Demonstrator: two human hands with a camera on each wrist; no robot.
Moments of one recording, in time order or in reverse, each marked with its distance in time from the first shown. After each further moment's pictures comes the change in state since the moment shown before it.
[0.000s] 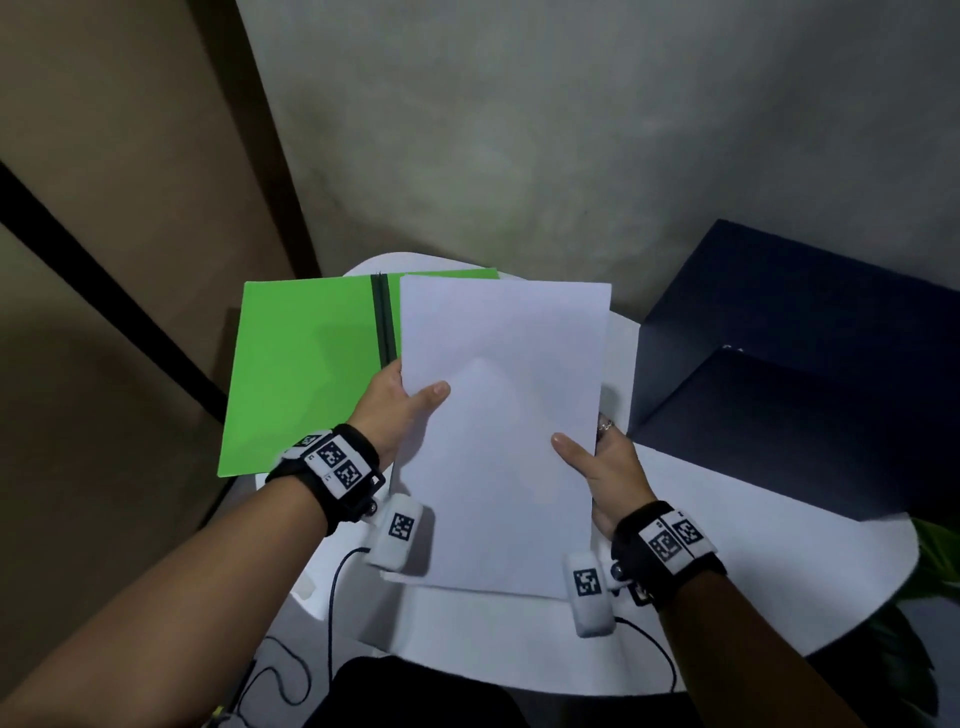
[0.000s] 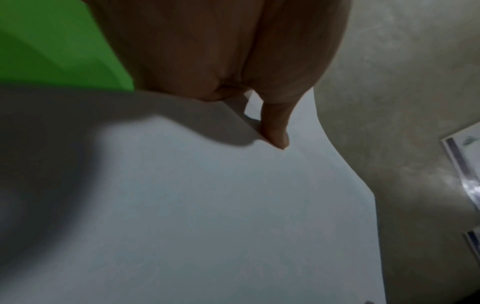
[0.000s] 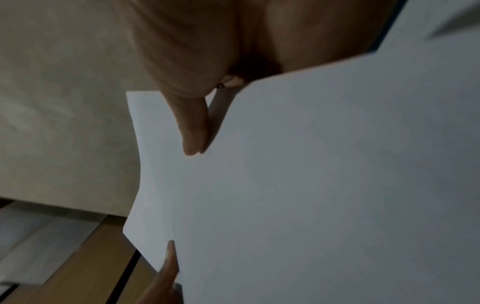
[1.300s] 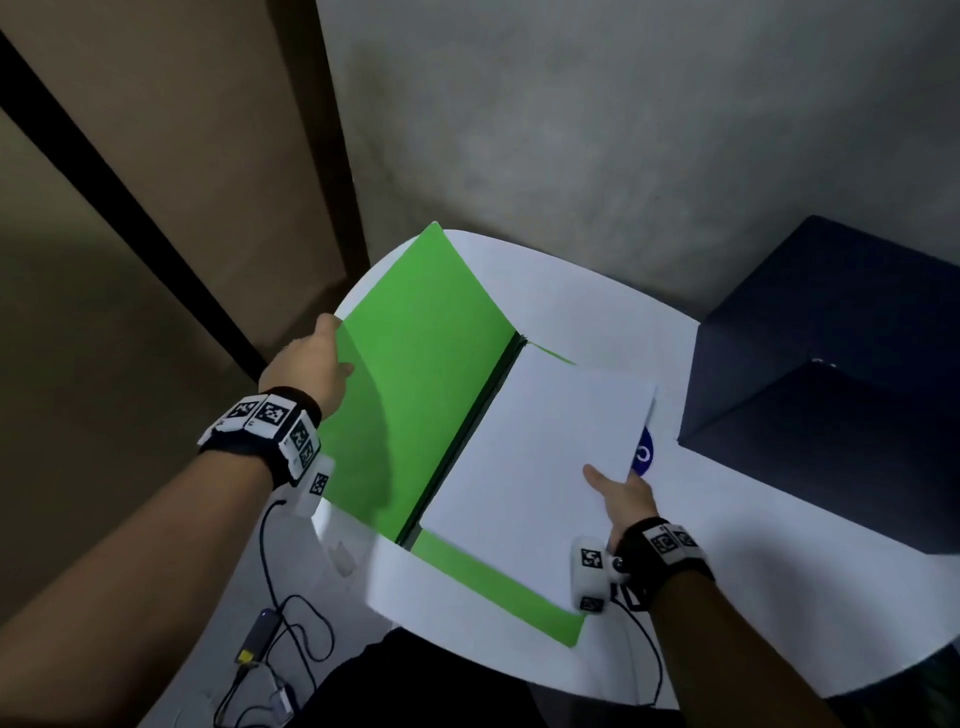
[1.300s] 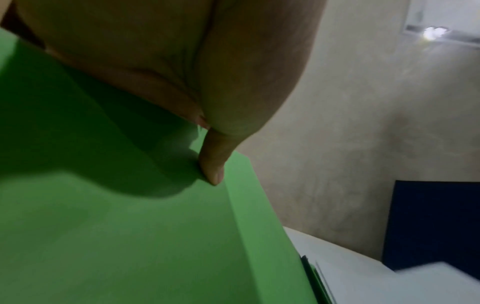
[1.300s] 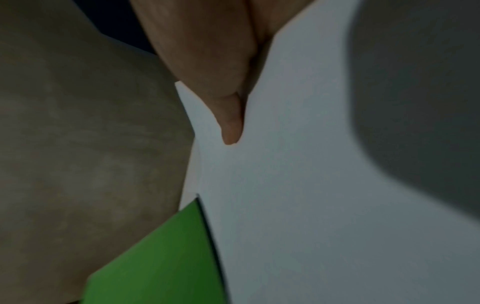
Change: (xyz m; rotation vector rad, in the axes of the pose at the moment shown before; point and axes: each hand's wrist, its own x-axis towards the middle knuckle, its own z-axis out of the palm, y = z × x) left_hand 0.003 0.038 -0.130 1.378 0.364 -0.169; right_hand 0.043 0.086 -0.003 -0.124 0.304 0.399
